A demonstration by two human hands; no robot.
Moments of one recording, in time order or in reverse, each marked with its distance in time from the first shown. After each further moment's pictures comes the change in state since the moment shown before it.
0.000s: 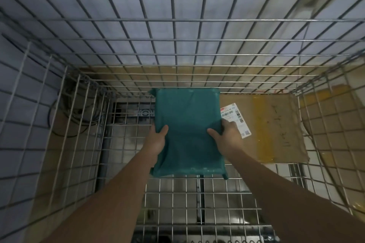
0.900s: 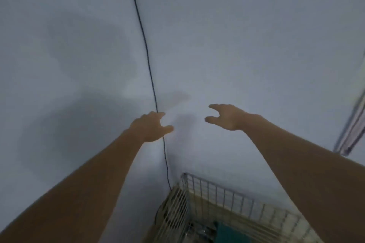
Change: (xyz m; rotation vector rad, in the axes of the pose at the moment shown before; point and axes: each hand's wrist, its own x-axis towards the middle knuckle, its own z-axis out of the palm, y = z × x) left_hand -0.765 0.471 -0.267 1.045 0.746 0.562; right_hand -0.511 -0.617 -0.473 -0.655 -0.033 -1.042
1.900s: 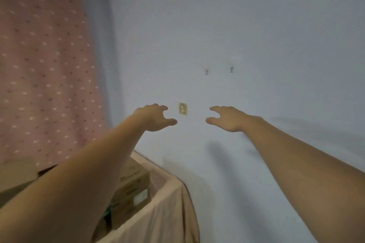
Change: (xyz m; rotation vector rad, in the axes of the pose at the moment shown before) left_hand -1.116 -0.125 -0.178 0.235 0.401 -1.821; right_hand -0.689 -0.817 0.156 0.015 -0.386 -1.789
